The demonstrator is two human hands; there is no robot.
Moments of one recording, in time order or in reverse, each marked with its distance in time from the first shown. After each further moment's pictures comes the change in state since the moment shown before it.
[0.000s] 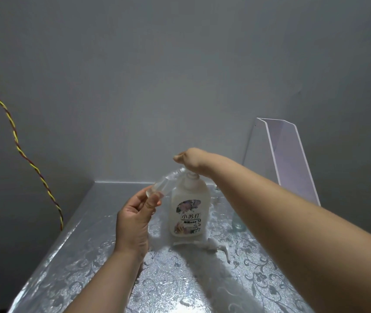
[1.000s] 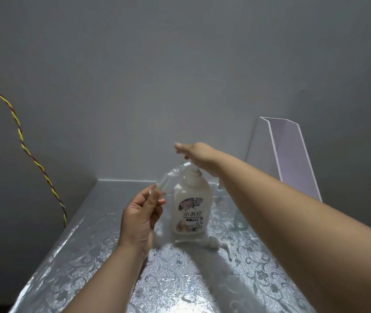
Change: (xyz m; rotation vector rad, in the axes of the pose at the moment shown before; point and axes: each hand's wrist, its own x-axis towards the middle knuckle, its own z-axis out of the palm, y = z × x) left_hand 0.002 -0.002 -0.002 -0.156 -0.066 -0.145; right_hand -0.014 0.005 -0.003 0.536 0.012 -0.042
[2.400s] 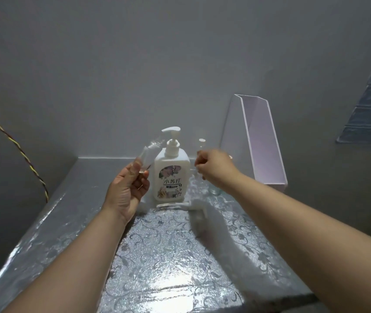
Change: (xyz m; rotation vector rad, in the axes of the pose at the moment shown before) left_hand -0.005 0.000 -0.003 -0.179 -0.115 -0.182; right_hand -0.094 0.076 0.003 -0.342 0.359 -0.003
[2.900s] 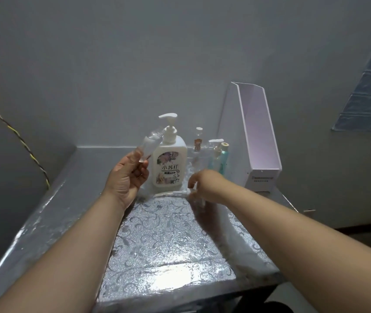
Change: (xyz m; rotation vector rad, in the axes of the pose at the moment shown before) left_hand -0.002 -0.001 -0.004 0.027 -0.031 -0.025; right_hand -0.037 0.022 0.033 -0.364 -0.372 -0.040
